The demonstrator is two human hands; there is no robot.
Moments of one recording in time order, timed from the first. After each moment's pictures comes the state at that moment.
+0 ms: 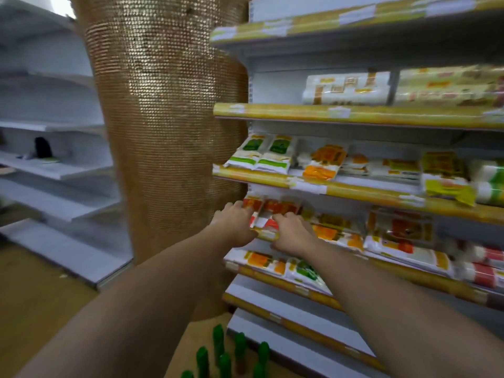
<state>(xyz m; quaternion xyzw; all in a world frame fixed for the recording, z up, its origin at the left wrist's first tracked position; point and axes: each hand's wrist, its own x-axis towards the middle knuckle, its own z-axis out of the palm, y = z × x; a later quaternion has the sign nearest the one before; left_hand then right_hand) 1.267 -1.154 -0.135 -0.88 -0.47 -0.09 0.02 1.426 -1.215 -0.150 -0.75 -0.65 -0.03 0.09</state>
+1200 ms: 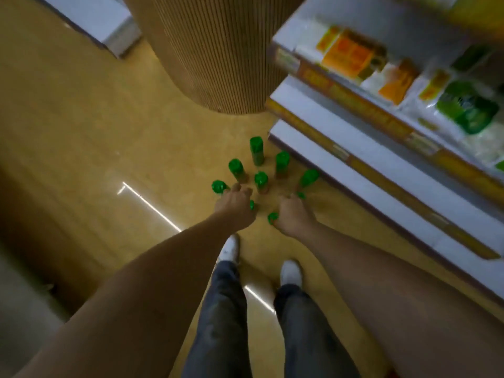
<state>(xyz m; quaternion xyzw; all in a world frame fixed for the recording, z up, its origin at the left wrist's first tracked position) 1.231 -1.003 -0.641 -0.68 -0.64 0.15 -0.32 1.386 -1.028 -0.636 -0.68 -0.61 0.37 -0.12</state>
